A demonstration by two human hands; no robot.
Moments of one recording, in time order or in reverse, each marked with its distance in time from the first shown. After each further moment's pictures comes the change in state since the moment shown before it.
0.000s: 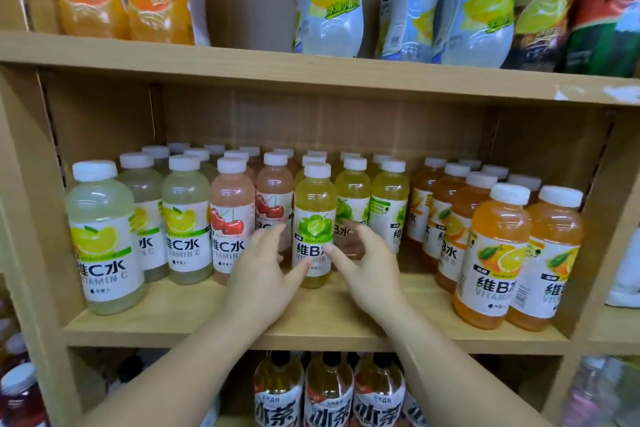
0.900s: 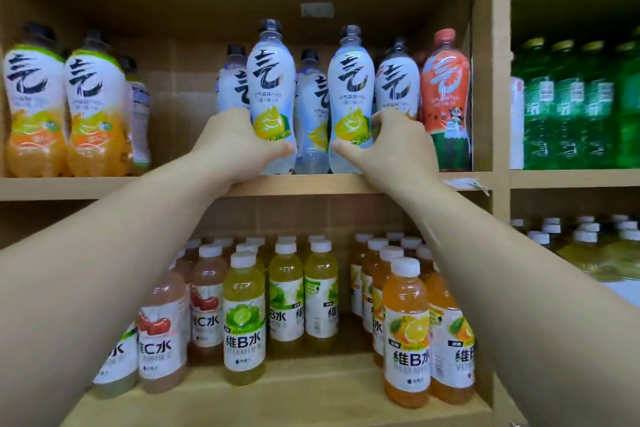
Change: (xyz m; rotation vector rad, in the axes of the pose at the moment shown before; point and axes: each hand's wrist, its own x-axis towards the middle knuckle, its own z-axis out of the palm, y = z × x) left_hand 0.177 0.223 -0.123 -0.058 0.091 0.069; right_hand 0.117 -0.144 -0.238 -0.476 0.484 -0.238
